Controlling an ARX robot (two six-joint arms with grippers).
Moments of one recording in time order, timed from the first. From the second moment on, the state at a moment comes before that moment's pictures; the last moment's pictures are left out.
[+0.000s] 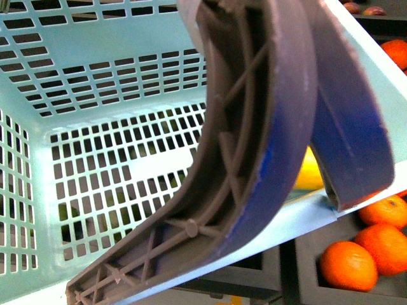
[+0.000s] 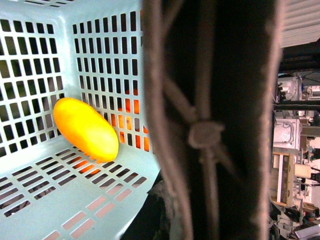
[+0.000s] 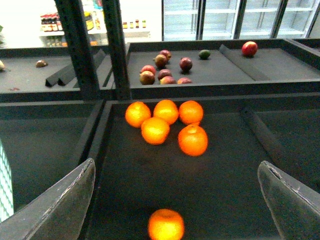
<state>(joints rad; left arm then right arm) -0.56 1.34 0.97 -0.18 0.30 -0.98 0.00 0.55 0.05 0.49 0.00 0.00</state>
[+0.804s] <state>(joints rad) -0.56 1.34 0.97 -0.18 0.31 -0.98 0.00 0.55 0.05 0.49 0.00 0.00</state>
